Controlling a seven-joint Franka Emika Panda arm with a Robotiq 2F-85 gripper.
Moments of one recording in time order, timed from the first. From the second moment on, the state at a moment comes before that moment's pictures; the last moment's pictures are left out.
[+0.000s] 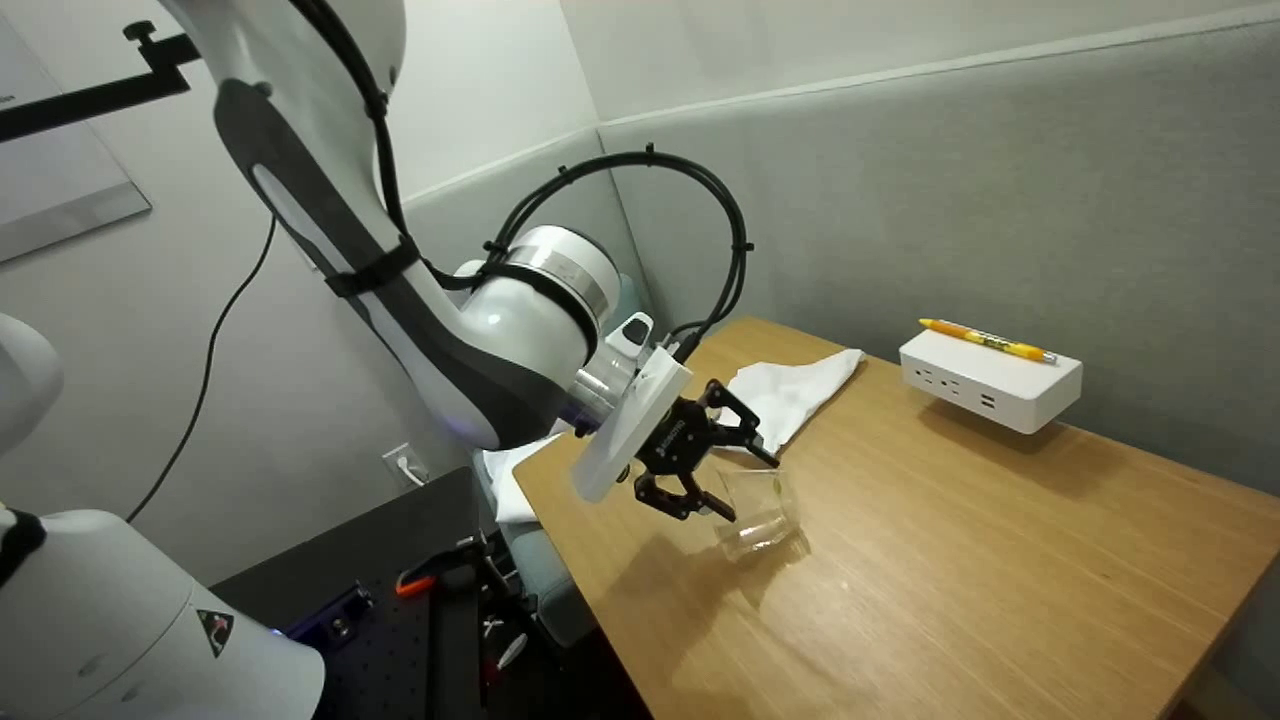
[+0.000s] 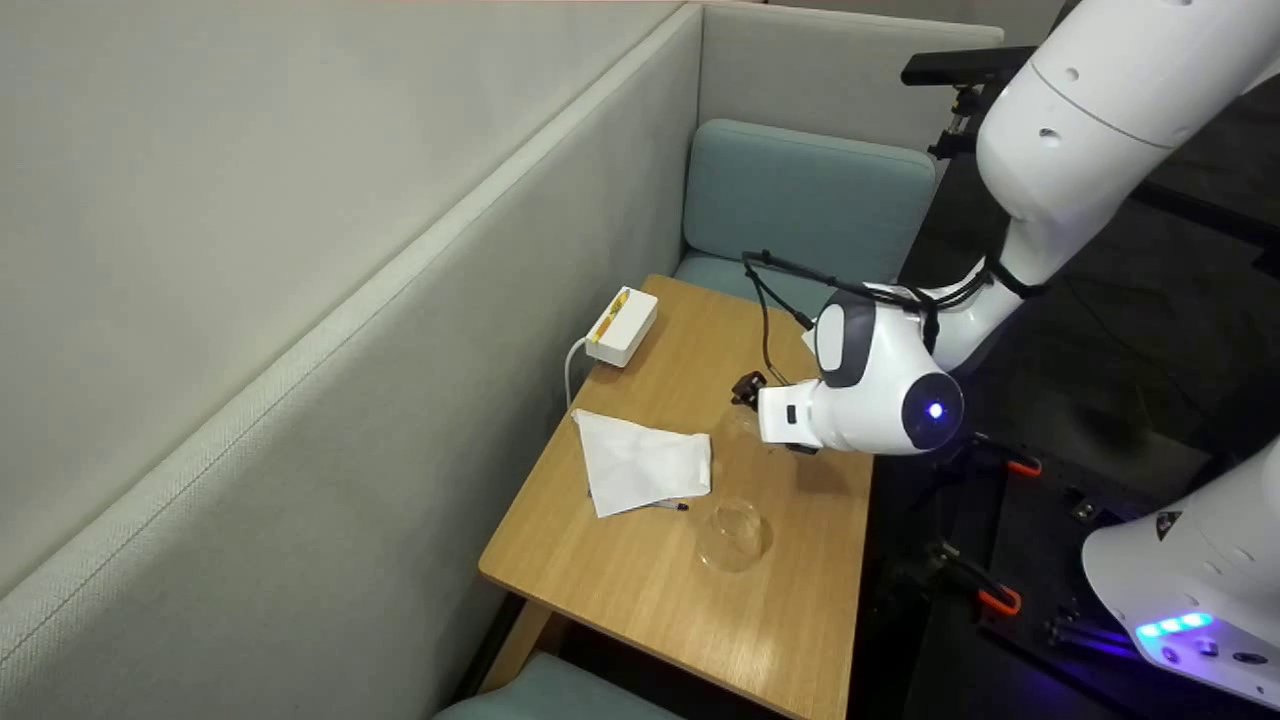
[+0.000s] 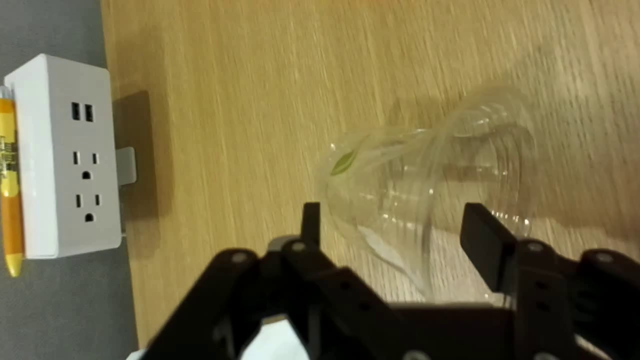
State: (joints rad) arm 0.00 0.47 0.07 -2.41 -2.21 2.67 0.71
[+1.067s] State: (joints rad) arm -0.17 0.45 0.18 -2.38 -2.31 2.78 0.75
